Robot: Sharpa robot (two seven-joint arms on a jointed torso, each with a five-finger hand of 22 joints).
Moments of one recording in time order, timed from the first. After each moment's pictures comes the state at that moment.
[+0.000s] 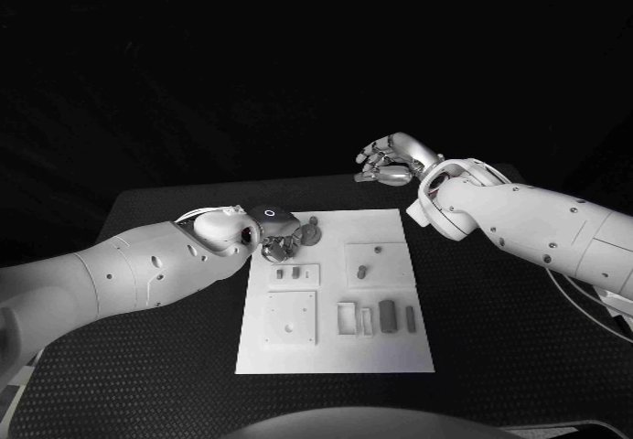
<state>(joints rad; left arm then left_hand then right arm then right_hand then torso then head) 1.20 -0.54 -0.18 1.12 -1.75 -0.16 0.07 1.20 -0.07 0.61 -0.27 0.05 1.03 0.10 0.35 0.50 1.33 0.04 0.10 0.35 1.07 -0.06 1.11 0.63 0.04 1.36 -0.15 0.15 1.31 1.23 -0.63 0.00 1.20 -1.03 -0.41 0.09 1.12 -0.09 0.57 -0.29 0.05 0.79 0.20 0.22 0.53 0.86 0.14 0.57 0.40 0.82 0.11 0.71 0.62 0.18 0.62 0.17 0.43 1.14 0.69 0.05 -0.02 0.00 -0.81</state>
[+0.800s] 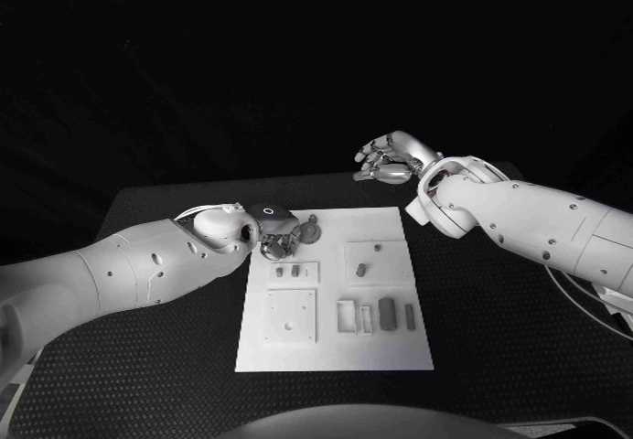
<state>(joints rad) 1.20 -0.54 -0.19 1.11 -1.75 -0.14 0.07 1.20 -0.07 0.61 -0.27 0.05 1.03 0.11 0.35 0.51 1.33 0.04 0.10 0.35 1.07 -0.06 1.10 0.64 0.04 1.36 -0.15 0.15 1.31 1.23 -0.63 0.00 1.20 -1.01 -0.39 0.09 1.12 -0.09 0.56 -0.29 0.05 0.79 0.20 0.22 0.53 0.86 0.14 0.56 0.39 0.82 0.11 0.70 0.61 0.19 0.61 0.18 0.43 1.14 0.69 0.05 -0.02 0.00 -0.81</state>
